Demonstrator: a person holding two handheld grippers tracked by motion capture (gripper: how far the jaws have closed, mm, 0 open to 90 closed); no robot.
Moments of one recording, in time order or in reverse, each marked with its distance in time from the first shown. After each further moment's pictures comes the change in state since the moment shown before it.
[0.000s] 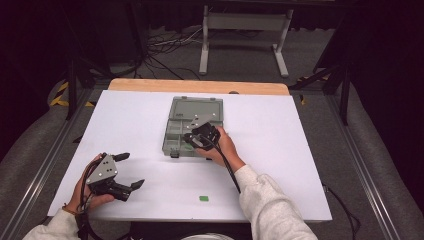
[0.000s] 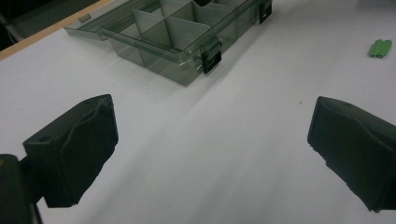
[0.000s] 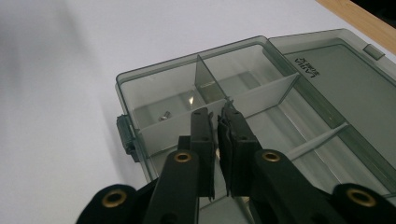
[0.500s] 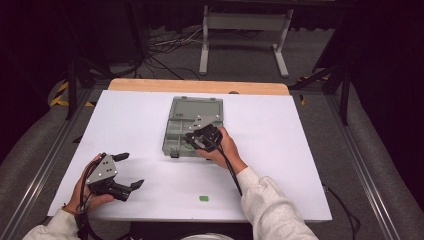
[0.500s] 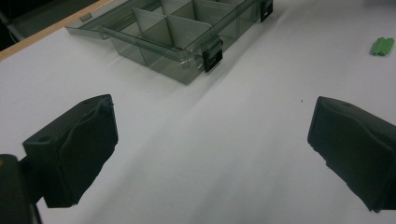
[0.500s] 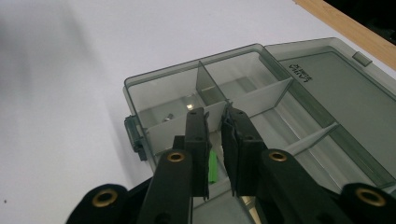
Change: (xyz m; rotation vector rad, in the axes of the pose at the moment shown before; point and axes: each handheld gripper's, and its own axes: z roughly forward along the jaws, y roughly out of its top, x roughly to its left) left arm 0.000 0.000 0.000 0.003 0.002 0.003; right arm 0.005 -0.002 -0.011 -0.035 -0.015 -0.010
